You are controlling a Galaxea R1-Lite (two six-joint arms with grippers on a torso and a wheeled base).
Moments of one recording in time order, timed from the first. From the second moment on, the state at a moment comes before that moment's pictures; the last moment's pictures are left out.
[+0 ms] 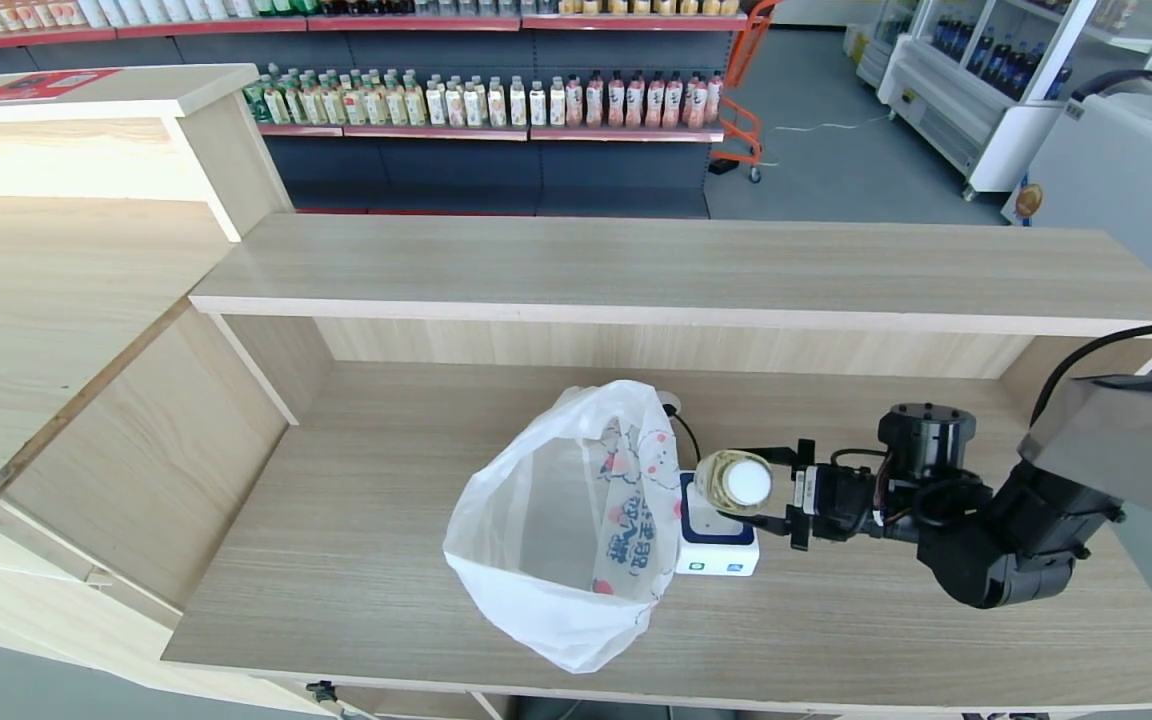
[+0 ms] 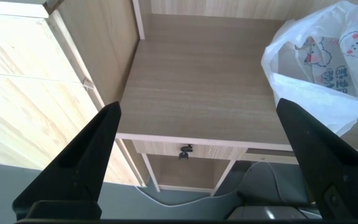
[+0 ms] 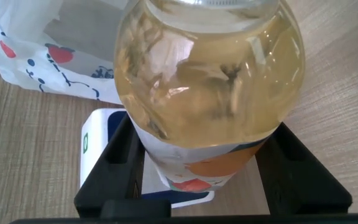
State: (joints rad) left arm 0.00 0.00 0.00 0.00 0.01 0.00; right arm 0.15 2.28 -0.81 -1.19 0.94 -1.12
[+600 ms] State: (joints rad) left arm 0.00 0.00 0.00 0.00 0.01 0.00; right arm 0.15 1.99 -0.72 -1.16 0.88 -0.63
